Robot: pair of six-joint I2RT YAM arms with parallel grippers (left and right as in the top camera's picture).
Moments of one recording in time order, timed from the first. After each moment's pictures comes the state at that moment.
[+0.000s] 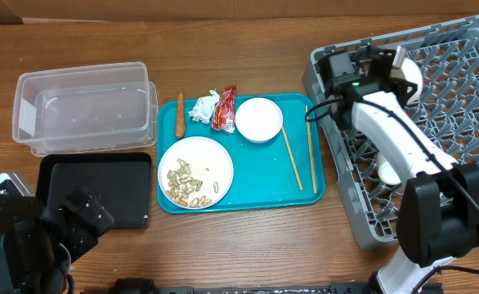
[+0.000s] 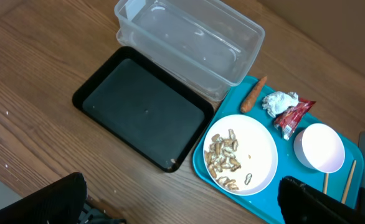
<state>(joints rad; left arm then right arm) -0.04 0.90 1.74 -1.69 -0.28 -0.64 0.24 1.85 1.41 -0.85 1.30 0.48</state>
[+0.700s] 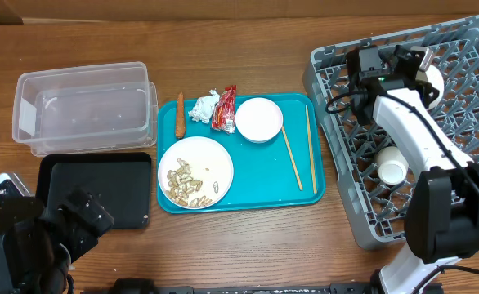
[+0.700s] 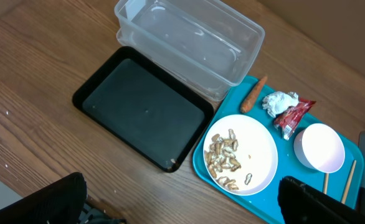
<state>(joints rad) -0.04 0.90 1.74 -1.69 -0.28 -0.64 0.14 1.86 1.40 -0.84 1.24 0.46</state>
